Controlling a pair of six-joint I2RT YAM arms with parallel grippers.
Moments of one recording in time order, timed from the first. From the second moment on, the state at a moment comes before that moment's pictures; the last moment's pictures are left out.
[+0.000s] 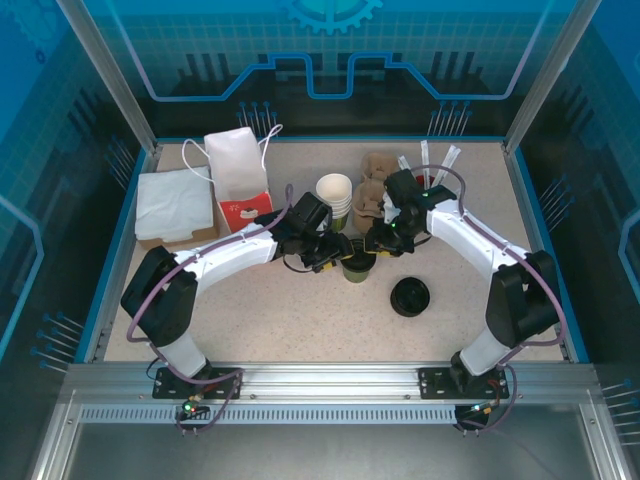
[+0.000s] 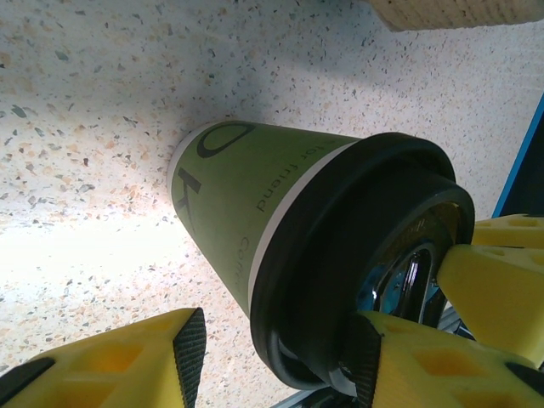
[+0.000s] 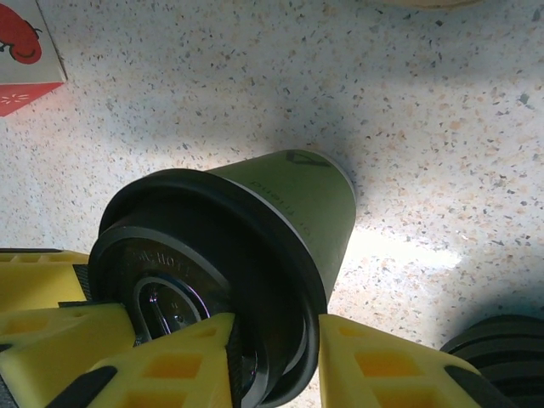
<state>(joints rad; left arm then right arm) -0.68 1.69 1.19 -0.49 0.35 -1.09 0.41 1.61 1.26 -0.96 -0.34 0.52</state>
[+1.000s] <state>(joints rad) -0.69 1.69 1.25 -0.63 0.30 -1.05 0.44 1.59 1.27 -1.01 -0.31 0.50</state>
